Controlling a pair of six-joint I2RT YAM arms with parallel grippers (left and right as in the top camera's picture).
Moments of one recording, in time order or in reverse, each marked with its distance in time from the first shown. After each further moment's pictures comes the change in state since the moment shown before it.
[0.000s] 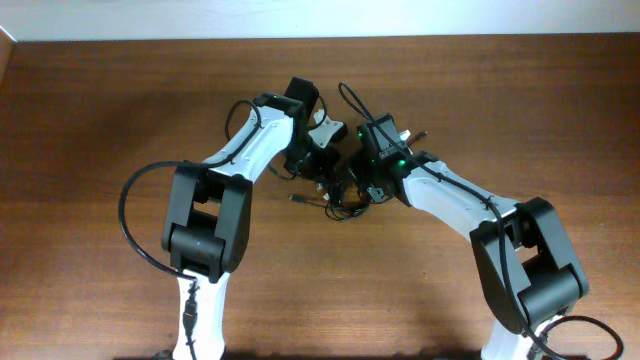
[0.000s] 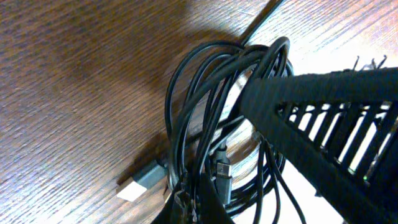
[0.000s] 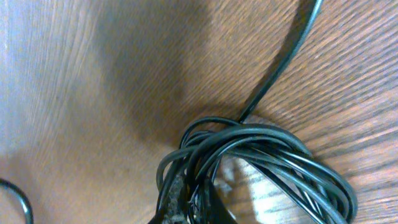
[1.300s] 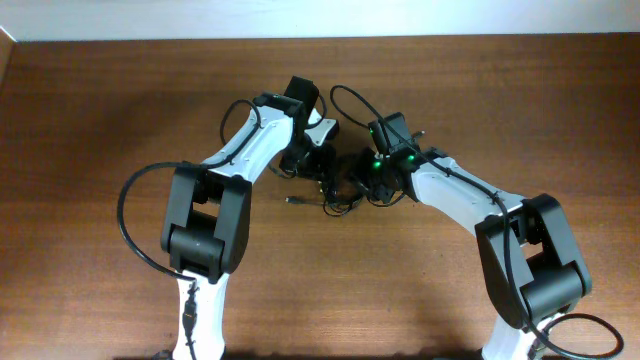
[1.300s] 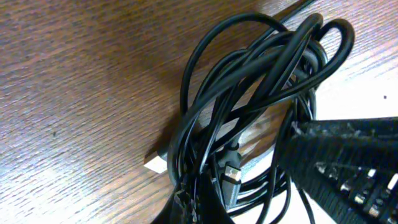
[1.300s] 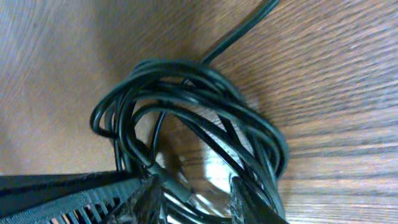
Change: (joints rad) left arm 0.001 -0.006 0.000 0.005 -0.111 -0.128; right arm -0.047 0.008 0.000 -0.050 -0.157 -0.272
